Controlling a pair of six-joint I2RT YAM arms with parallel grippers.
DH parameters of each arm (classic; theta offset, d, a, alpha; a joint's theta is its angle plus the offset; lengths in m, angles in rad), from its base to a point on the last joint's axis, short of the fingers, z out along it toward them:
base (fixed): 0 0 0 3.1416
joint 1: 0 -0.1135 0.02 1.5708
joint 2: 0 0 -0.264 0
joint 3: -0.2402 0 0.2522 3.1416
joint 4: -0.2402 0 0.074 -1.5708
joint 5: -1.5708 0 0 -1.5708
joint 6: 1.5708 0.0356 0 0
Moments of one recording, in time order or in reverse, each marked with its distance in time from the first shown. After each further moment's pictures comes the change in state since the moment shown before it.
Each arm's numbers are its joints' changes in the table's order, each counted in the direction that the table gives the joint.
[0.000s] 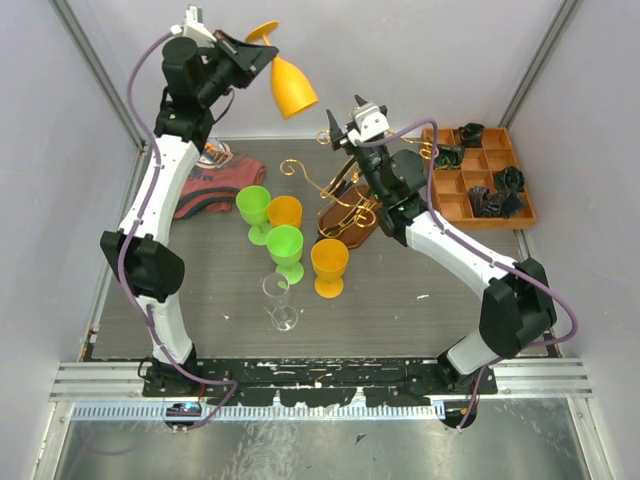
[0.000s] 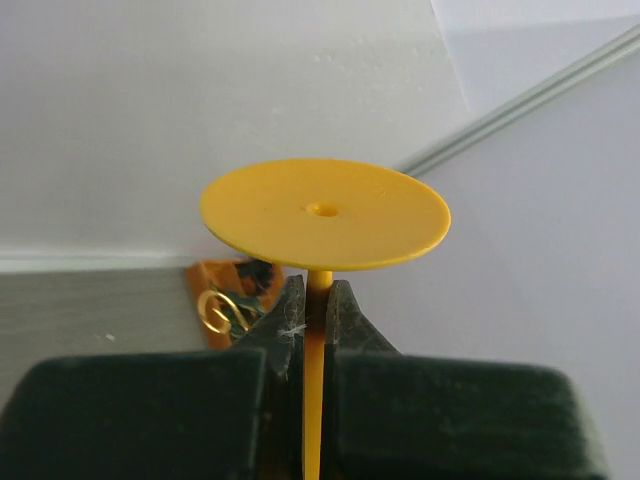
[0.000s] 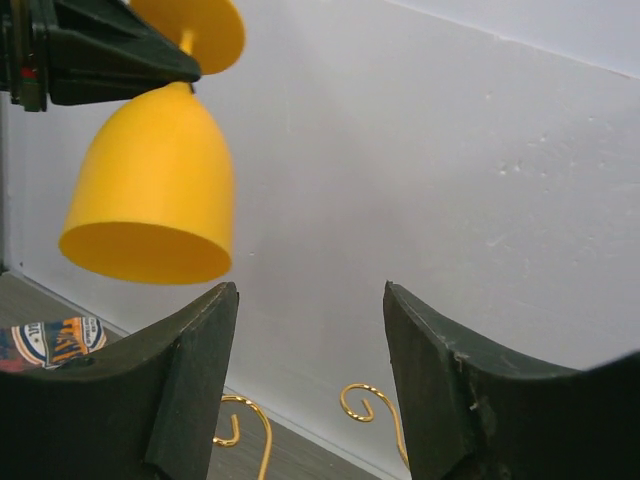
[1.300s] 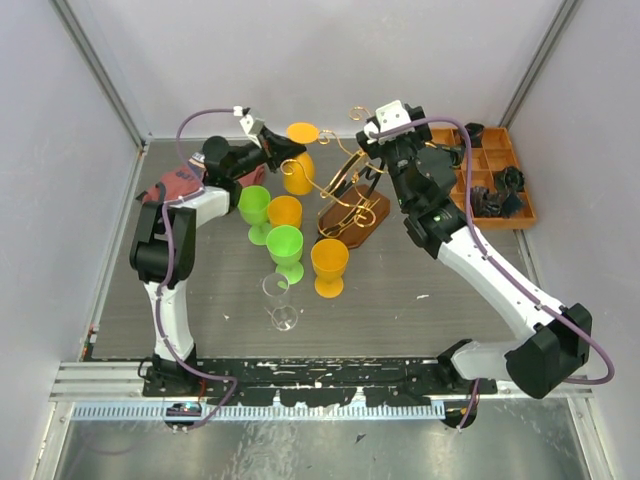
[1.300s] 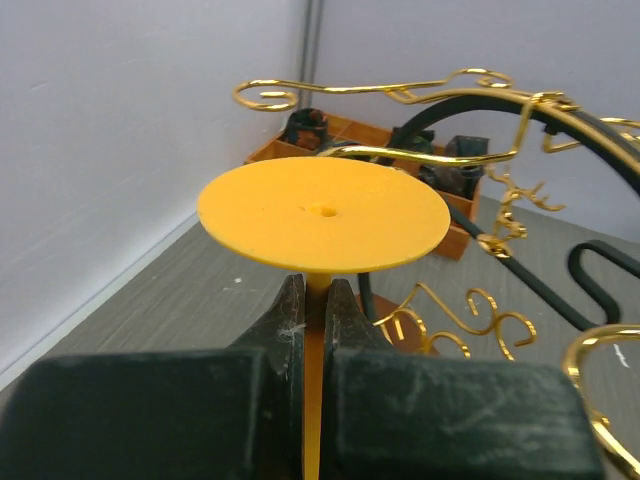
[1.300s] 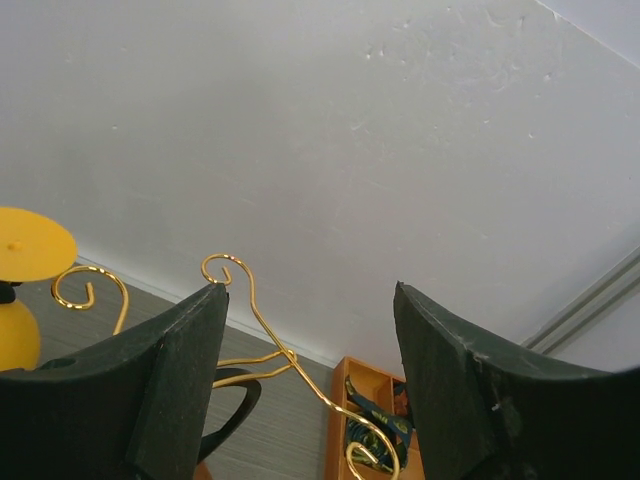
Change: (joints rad) left arm -0.018 0.152 0.739 1.081 -0.531 0.656; right arm 0.029 -0.251 0.002 -0.457 -0.266 -0.170
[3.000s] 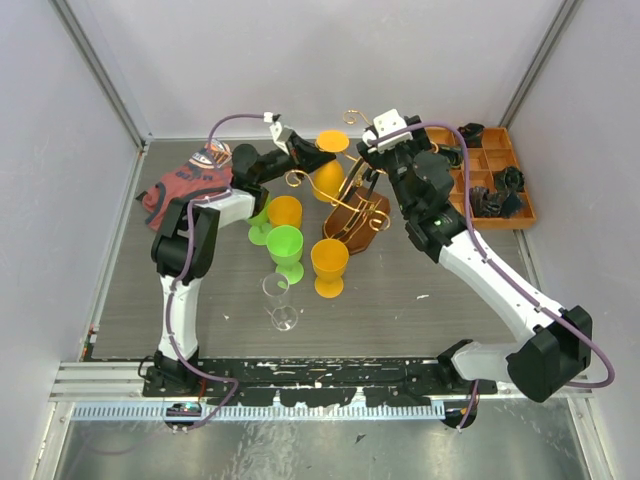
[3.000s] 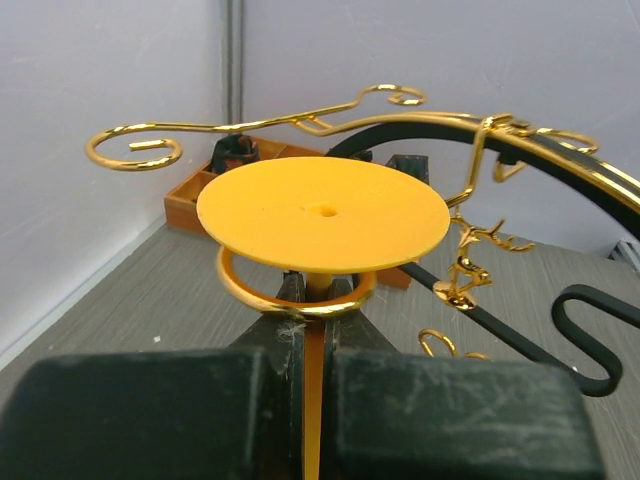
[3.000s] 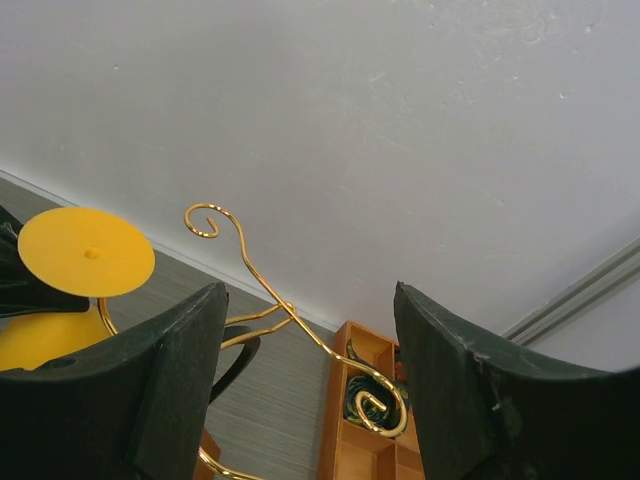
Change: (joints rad) left arm 0.141 0.096 -0.058 0.162 0.008 -0.093; right arm 0.018 -0.024 0.056 -0.057 0.008 0.002
